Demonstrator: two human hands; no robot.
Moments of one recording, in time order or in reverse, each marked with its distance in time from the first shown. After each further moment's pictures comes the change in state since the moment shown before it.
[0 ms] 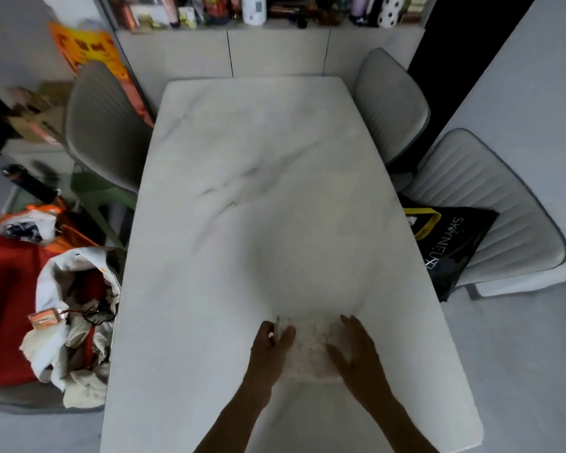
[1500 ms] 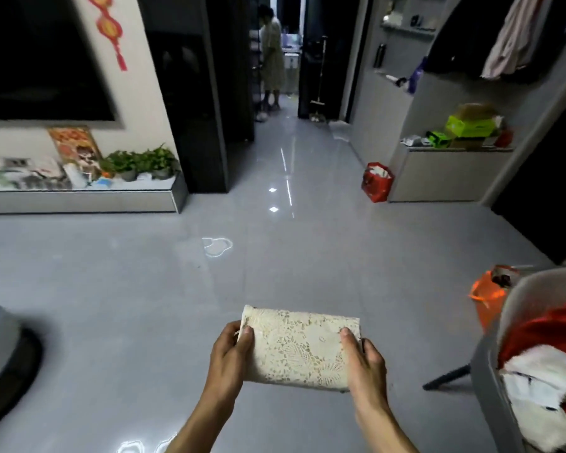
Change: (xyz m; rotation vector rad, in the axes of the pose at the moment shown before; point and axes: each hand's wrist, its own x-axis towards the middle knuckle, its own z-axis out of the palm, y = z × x) left_hand -0.753 -0.489 -0.389 -0.908 1.530 0.199; right_hand -0.712 -0.321 0.380 0.163 -0.998 -0.573
